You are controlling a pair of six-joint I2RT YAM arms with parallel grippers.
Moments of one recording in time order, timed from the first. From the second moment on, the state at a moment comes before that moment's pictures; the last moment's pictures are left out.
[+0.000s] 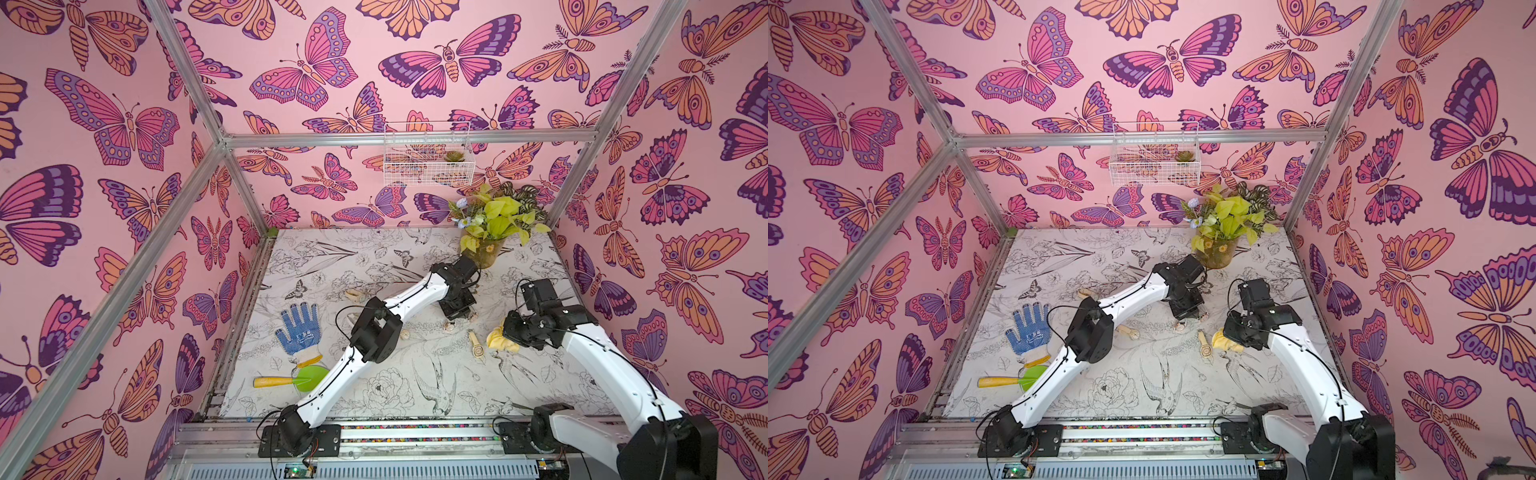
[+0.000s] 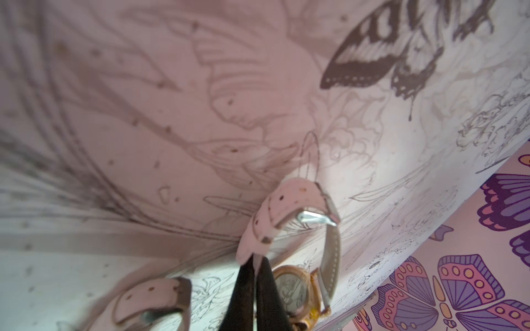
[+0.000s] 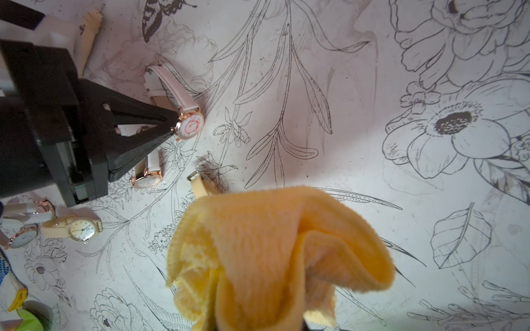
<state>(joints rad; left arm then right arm) -0.85 2.64 2.43 -1.00 0.35 -1.19 0.16 1.11 0.83 -0.92 -0.09 0.60</state>
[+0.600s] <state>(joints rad) -0.70 2.10 1.72 -0.79 0.24 -1.27 0.30 1.38 0.98 -0.80 -0.16 0.60</state>
